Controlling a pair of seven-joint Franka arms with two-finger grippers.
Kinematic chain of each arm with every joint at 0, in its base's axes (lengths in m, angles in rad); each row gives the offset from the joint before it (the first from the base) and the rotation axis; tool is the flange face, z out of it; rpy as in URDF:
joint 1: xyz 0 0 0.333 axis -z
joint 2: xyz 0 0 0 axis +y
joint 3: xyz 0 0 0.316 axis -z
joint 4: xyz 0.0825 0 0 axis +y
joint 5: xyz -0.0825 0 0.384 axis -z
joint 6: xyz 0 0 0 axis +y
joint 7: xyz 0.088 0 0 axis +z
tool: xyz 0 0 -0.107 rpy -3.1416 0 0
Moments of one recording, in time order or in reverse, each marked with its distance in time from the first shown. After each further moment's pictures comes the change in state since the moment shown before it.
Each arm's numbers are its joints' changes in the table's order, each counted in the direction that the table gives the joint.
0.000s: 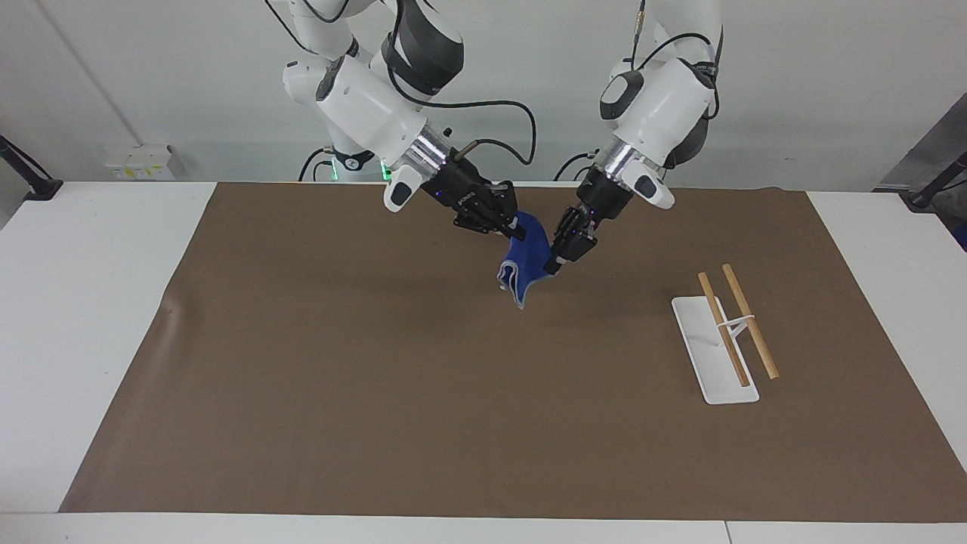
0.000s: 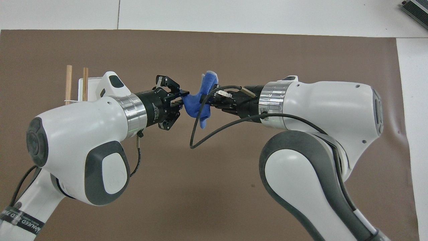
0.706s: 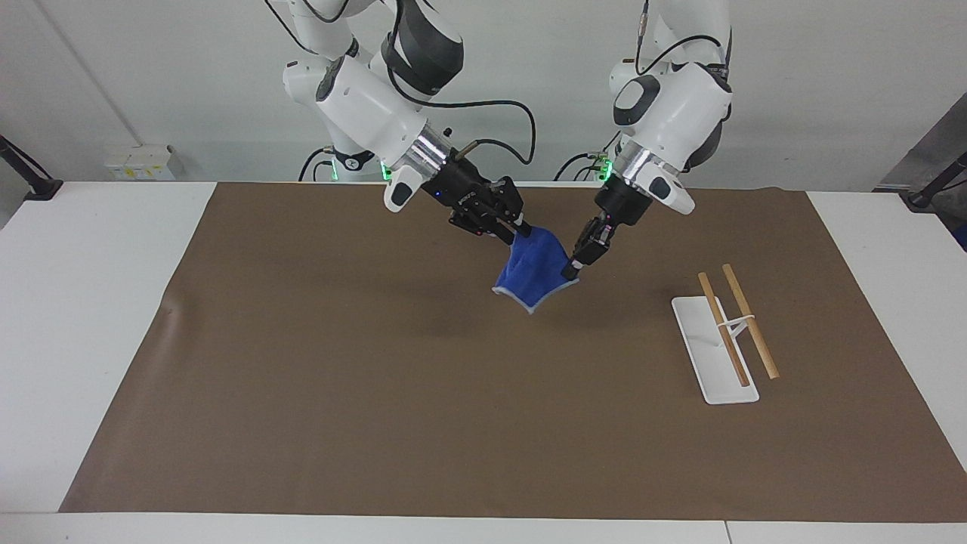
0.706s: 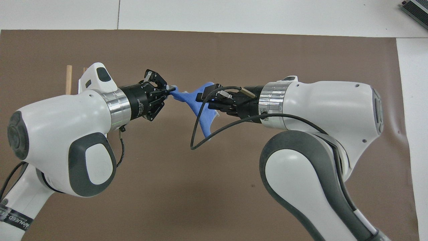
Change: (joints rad) left arm -0.066 0.001 -0.019 0.002 0.000 0.000 -0.269; right arm 0.000 0.000 0.003 0.000 0.021 0.019 0.000
